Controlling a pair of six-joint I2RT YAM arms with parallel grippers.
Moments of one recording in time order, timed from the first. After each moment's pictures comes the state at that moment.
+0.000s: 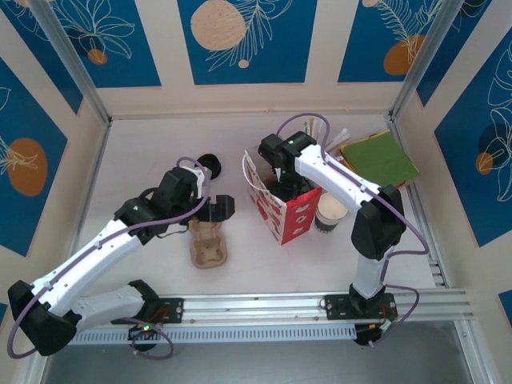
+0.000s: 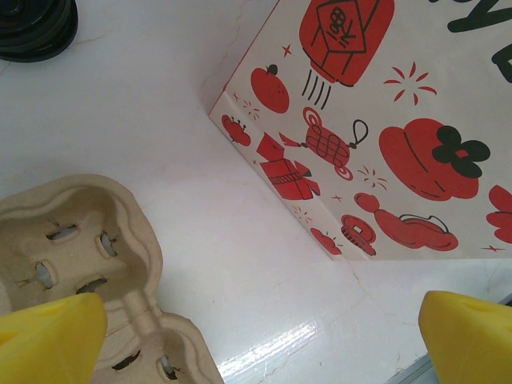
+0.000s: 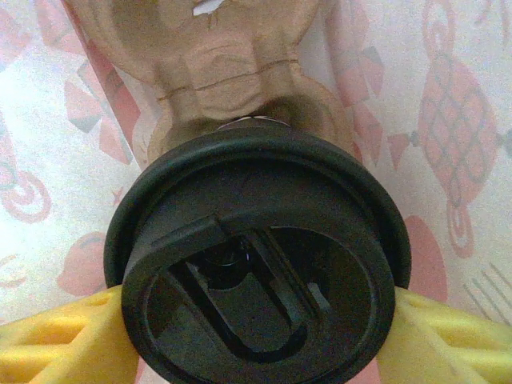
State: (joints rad) left arm -0.70 1.04 1.00 -0.72 0.06 -0.57; right arm 0.66 1.82 1.68 -1.46 0.04 0.41
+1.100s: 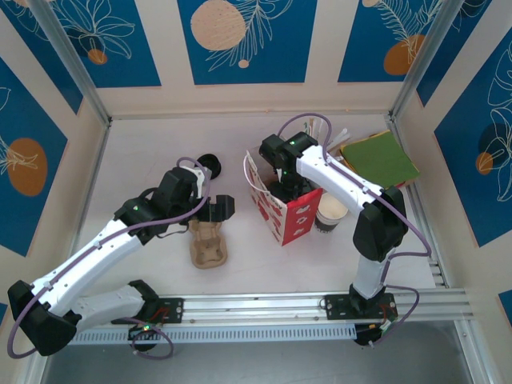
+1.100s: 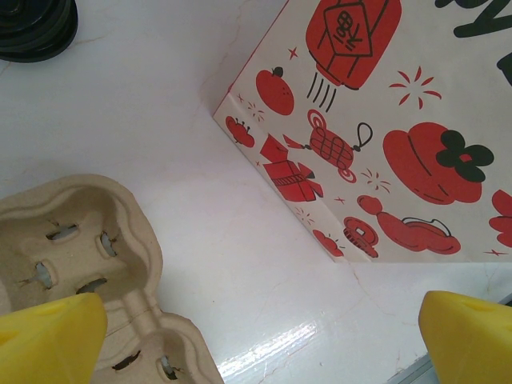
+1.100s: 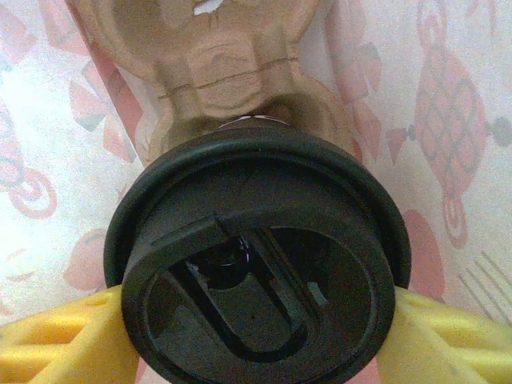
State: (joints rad) left arm -0.70 1.04 1.00 -0.72 0.06 -0.57; right arm 0.66 1.80 1.67 -1.47 0.04 0.44
